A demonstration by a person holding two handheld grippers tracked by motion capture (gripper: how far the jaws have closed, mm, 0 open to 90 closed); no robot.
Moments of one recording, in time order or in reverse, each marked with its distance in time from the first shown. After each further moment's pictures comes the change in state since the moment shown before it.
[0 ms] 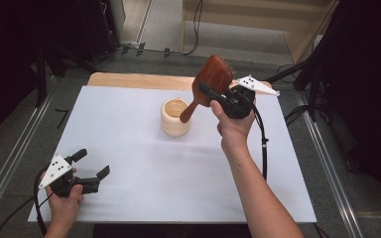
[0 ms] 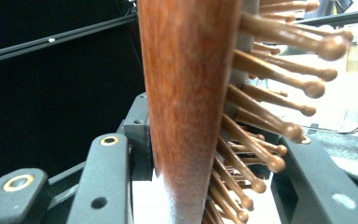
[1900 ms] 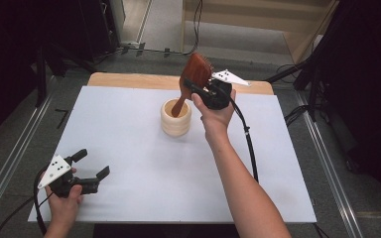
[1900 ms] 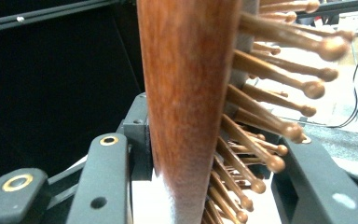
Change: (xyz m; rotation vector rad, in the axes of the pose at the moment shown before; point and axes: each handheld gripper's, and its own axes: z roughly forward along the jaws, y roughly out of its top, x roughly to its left) left arm 0.001 0.000 -0.001 0.000 -0.016 -0.006; right arm -0.007 -0.018 0.066 0.049 -0.050 -0.033
